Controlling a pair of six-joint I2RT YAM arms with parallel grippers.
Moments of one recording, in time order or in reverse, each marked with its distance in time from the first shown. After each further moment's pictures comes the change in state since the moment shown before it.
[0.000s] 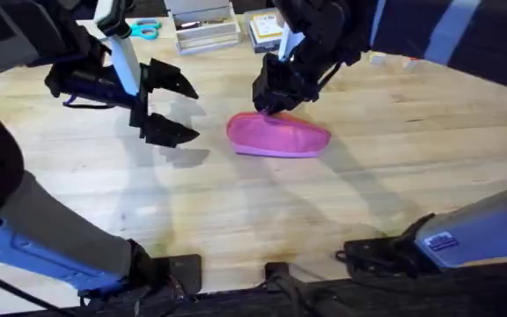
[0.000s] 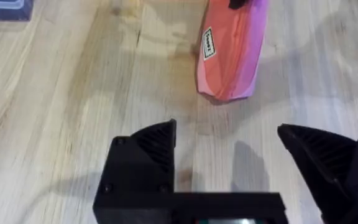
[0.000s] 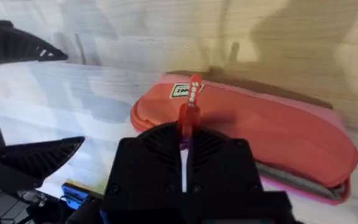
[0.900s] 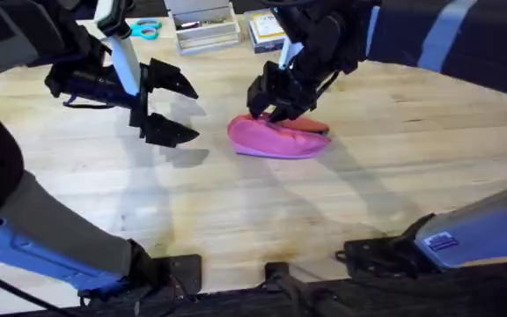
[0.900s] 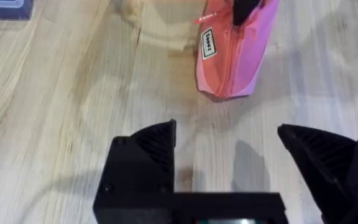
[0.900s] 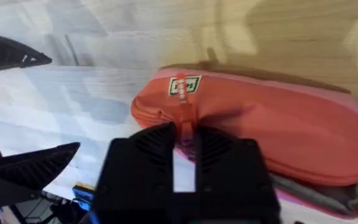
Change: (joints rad) left arm 0.000 0.000 0.000 0.004 -0.001 0.000; right arm 0.002 0.005 -0.051 0.025 -0.030 0.080
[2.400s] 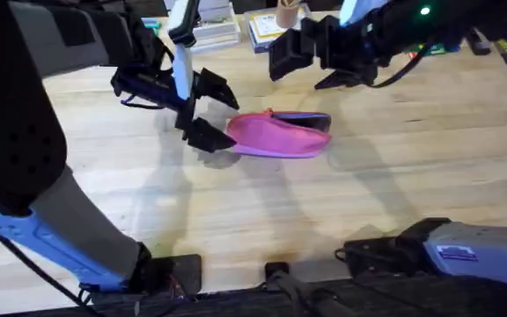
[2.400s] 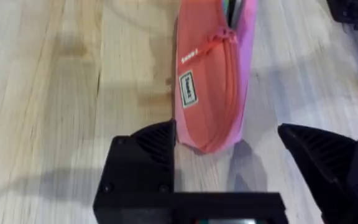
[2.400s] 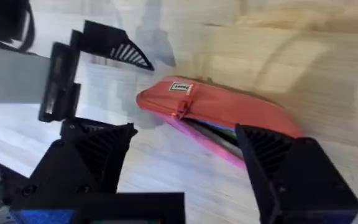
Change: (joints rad) left arm -0.254 0.058 -0.025 0.157 0.045 -0.177; right arm -0.149 -0.303 -0.005 -0.079 -0.001 -0.270
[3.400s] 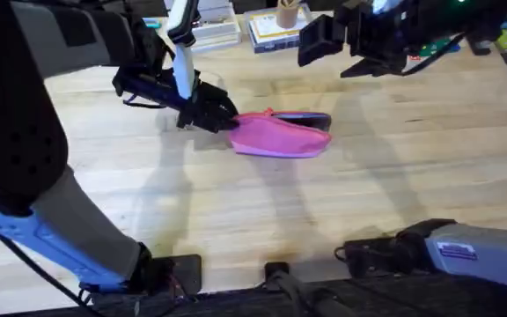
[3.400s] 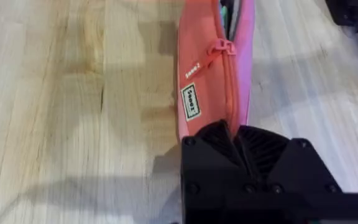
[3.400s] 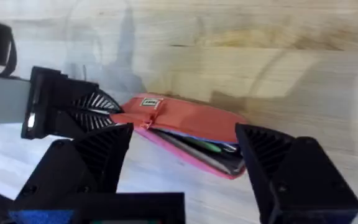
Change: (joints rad) left arm -0.009 0.000 0.000 0.015 0.024 0.007; right arm -0.157 -0.020 0.000 -0.011 0.000 -0.090
